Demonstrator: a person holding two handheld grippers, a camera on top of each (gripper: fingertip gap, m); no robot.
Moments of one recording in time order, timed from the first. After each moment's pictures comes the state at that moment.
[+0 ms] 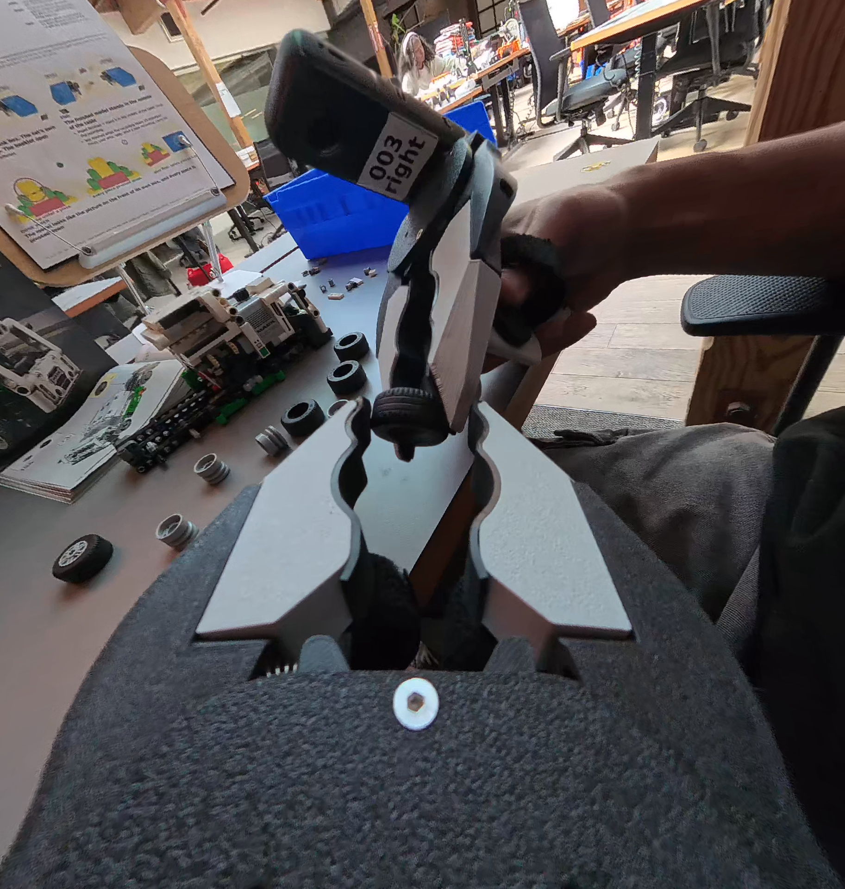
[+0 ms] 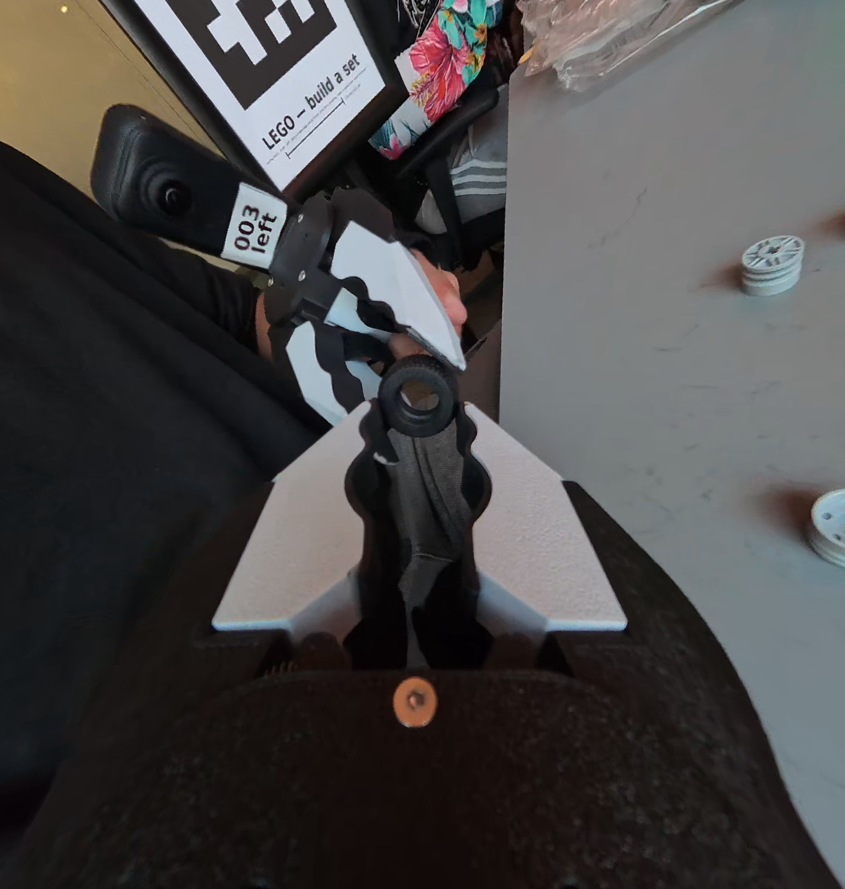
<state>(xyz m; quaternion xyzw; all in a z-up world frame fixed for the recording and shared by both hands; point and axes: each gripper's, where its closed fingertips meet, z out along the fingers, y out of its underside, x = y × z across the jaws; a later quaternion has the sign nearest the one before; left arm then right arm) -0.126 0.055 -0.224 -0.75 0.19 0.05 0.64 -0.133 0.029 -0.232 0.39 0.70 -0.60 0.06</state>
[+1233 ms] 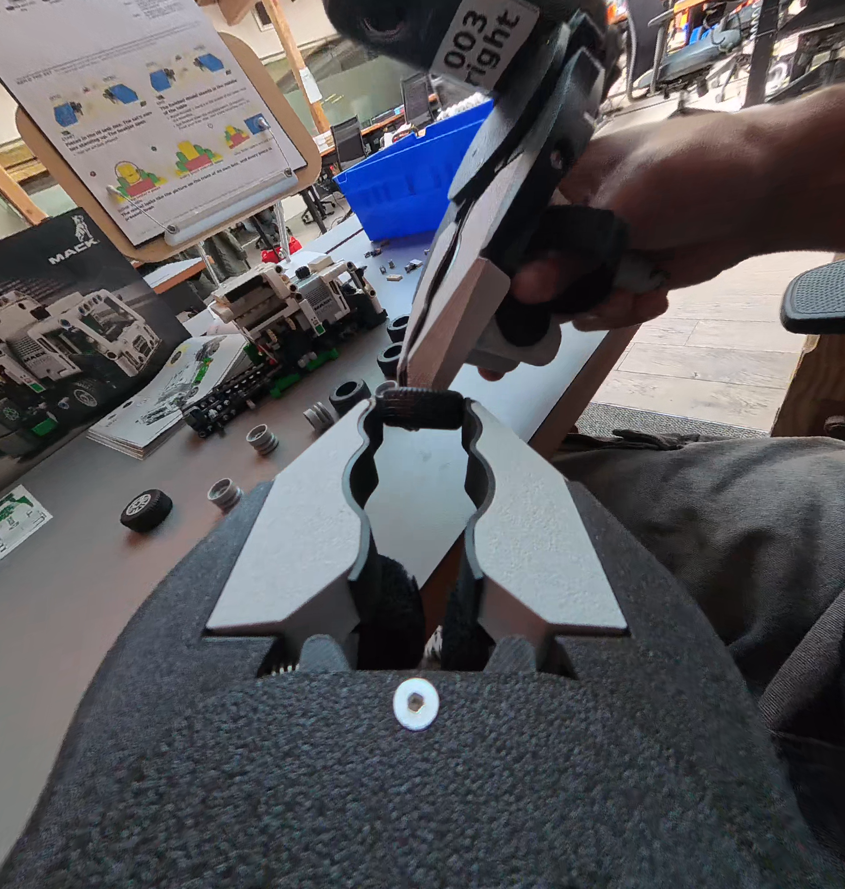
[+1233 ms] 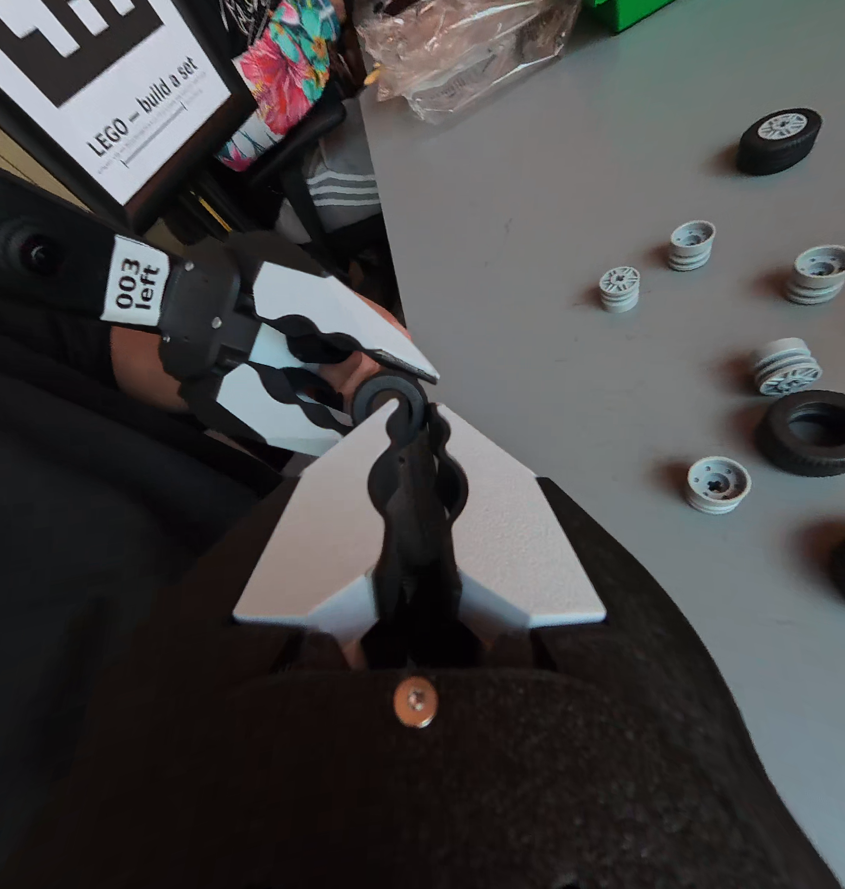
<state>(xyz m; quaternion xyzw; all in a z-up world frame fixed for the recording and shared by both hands) -0.145 0.059 -0.227 -0.75 0.14 0.11 0.64 -0.157 0.044 -0.234 0.48 0.70 -0.52 -0.07</state>
